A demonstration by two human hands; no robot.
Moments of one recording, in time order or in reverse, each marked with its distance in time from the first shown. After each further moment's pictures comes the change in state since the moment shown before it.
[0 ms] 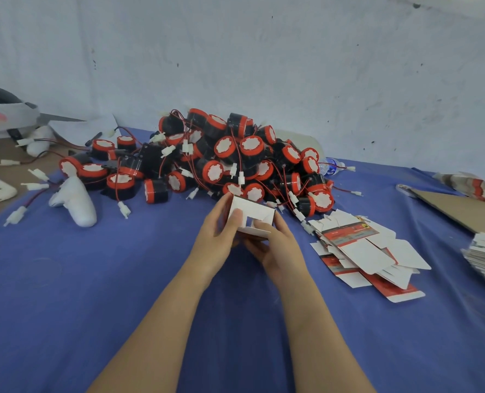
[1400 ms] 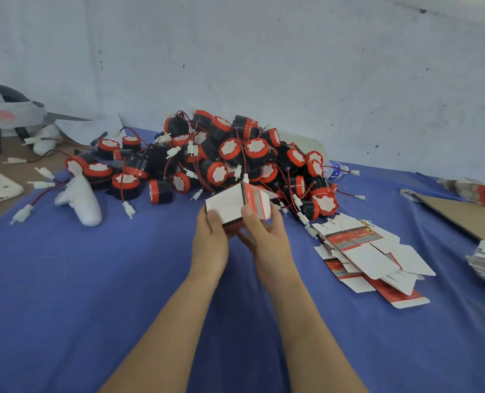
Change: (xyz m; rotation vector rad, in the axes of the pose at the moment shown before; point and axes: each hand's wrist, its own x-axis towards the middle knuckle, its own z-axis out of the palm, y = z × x) left_hand 0.007 -0.011 -0.002 0.176 0.360 -0.075; right_hand -0.007 0.006 0.024 -0.246 -0.067 -0.218
